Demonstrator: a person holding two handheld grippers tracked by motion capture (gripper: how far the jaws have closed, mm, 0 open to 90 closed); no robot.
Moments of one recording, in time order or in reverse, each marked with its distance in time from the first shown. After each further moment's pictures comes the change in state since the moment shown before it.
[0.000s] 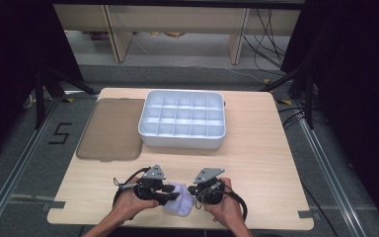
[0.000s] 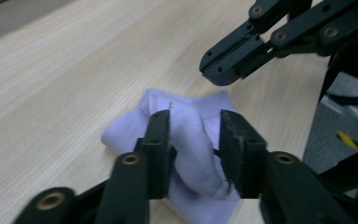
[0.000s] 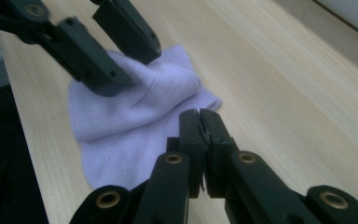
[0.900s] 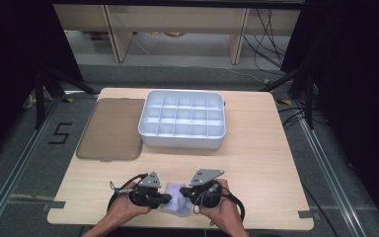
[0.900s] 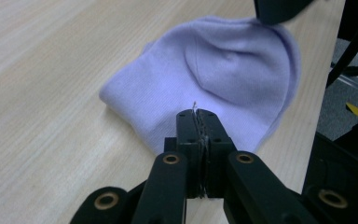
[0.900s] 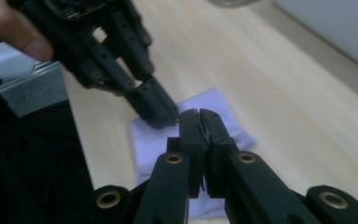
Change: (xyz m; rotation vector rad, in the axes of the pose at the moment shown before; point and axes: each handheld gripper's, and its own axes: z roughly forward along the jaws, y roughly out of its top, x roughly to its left) left arm 0.007 -0.025 0.000 0.071 0.000 0.093; right arm 0.021 0.016 -0.015 -0.091 0.072 -0.038
